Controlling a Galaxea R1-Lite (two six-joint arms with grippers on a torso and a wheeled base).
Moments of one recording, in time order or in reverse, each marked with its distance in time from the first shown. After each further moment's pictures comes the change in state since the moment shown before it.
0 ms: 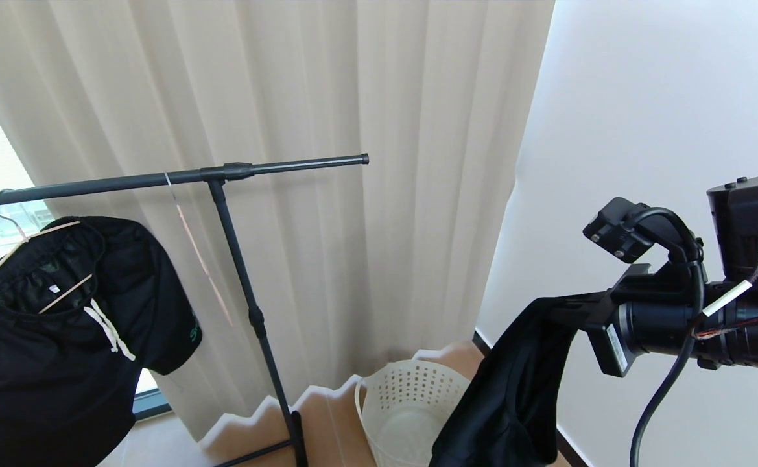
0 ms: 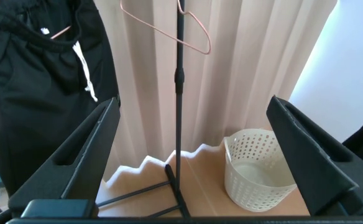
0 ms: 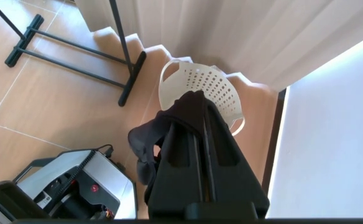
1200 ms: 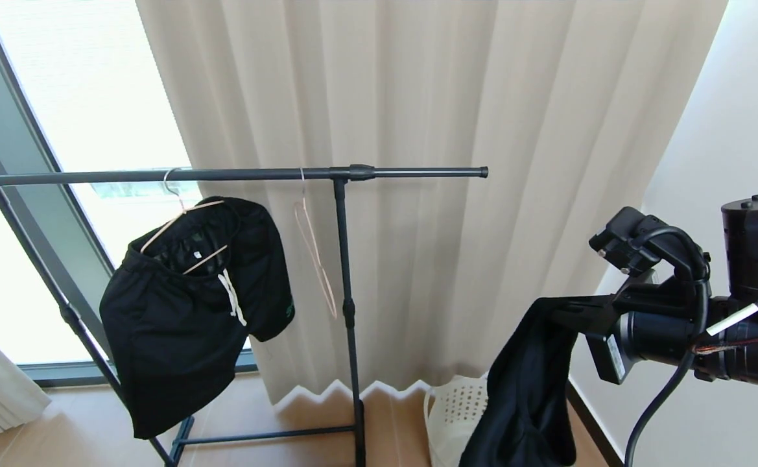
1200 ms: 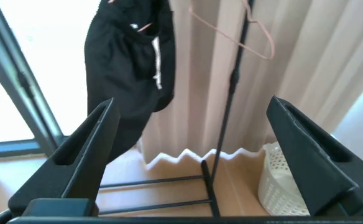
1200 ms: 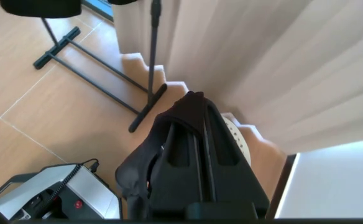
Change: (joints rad) left arm 0.000 -0.001 0.000 0.000 0.000 0.000; right arm 0.000 -0.025 0.113 -0.169 -0.029 -0.044
